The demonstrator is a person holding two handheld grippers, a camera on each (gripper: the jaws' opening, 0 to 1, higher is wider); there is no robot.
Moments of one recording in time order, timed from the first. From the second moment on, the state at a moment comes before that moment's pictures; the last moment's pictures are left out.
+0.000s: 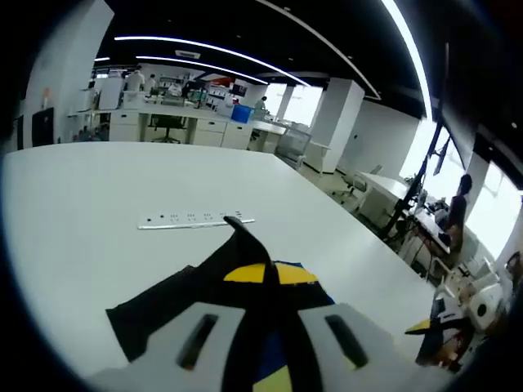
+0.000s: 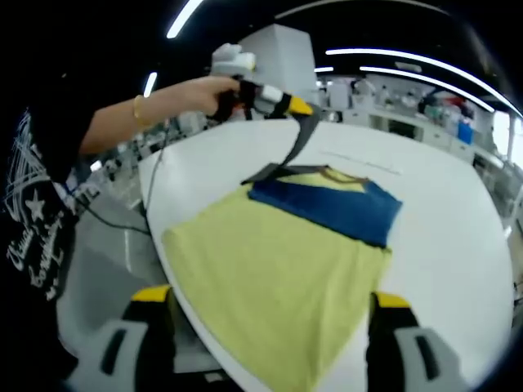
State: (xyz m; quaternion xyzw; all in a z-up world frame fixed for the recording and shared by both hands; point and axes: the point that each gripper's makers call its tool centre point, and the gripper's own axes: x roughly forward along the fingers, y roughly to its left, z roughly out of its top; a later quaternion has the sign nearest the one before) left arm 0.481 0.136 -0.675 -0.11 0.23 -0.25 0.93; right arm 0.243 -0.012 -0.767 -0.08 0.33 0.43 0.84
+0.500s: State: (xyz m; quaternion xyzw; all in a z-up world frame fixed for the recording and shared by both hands) left arm 0.475 0.081 -0.686 -0.10 0.24 -0.30 0.92; right arm 0.241 -0.017 -0.775 -0.07 0.34 0.43 0.84
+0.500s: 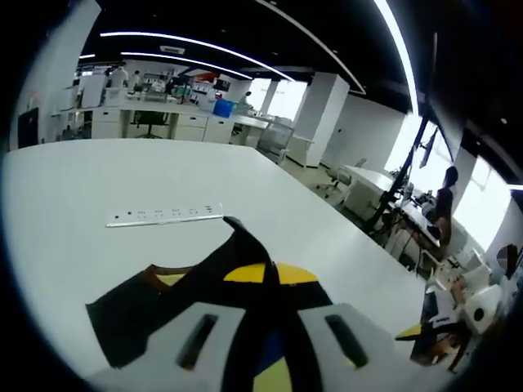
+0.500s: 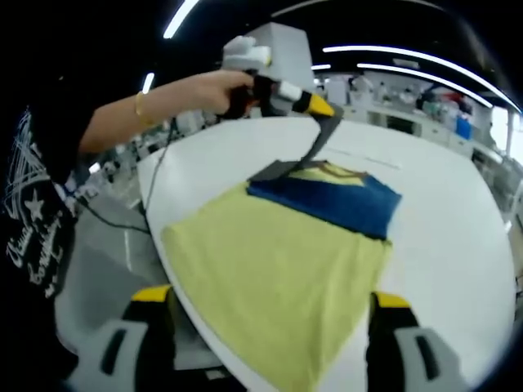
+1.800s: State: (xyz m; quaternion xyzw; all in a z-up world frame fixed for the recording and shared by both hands) left arm 0.438 -0.023 -0.794 -0.05 0.34 -0.39 0.85; right arm 0.240 -0.031 -0.792 -0.05 0.36 0.41 0.84
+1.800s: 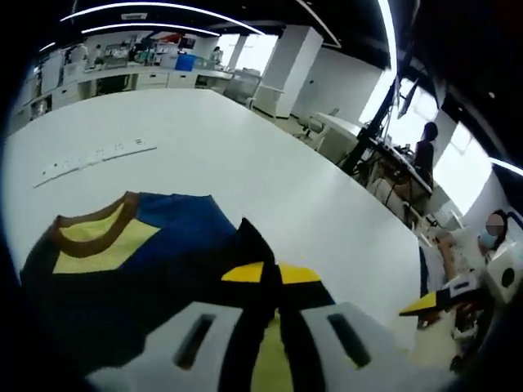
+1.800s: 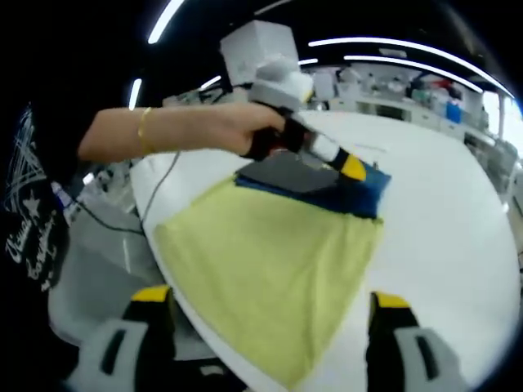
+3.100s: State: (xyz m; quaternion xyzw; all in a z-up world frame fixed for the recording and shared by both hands) left arm 0.377 0.094 -0.762 0.04 0.27 -0.41 0.87; right arm 0.235 -0.025 -0.790 -0.12 0.36 0.50 0.78
